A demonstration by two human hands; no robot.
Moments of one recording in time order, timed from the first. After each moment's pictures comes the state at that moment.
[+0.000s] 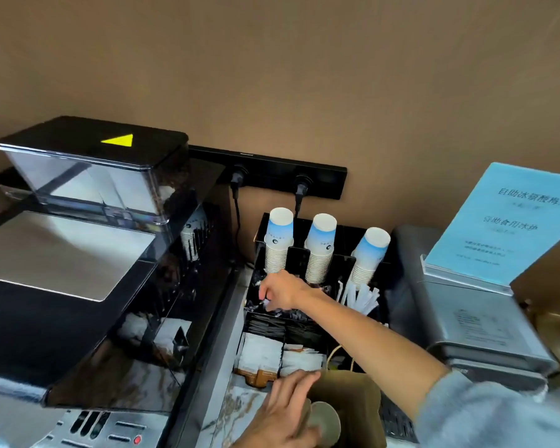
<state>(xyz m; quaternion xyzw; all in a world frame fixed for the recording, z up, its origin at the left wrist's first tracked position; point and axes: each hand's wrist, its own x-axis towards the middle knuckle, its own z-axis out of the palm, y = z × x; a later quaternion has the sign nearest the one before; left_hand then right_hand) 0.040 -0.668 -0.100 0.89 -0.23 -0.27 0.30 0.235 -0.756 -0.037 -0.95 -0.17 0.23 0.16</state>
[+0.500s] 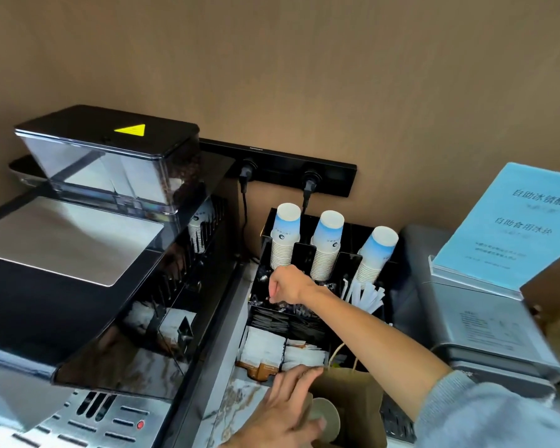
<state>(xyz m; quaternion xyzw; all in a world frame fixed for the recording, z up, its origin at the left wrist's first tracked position) 0.036 -0.666 -0.094 0.88 -0.23 -0.27 0.32 0.246 -0.763 -0.057 -0.95 -0.16 0.21 0.18</state>
